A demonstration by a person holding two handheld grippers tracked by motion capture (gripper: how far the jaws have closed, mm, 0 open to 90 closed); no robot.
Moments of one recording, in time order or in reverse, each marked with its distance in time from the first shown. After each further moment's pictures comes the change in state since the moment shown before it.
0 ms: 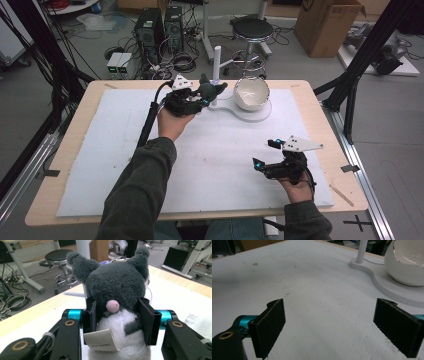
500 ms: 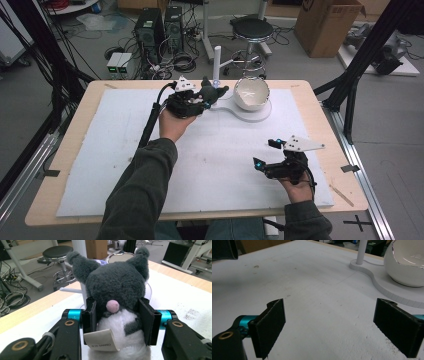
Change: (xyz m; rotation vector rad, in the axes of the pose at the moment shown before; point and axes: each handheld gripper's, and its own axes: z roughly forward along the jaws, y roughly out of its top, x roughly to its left) left arm -0.001 -0.003 0.004 0.021 -0.002 0.005; right arm -0.001 0.000 -0.002 -0.012 0.005 0.008
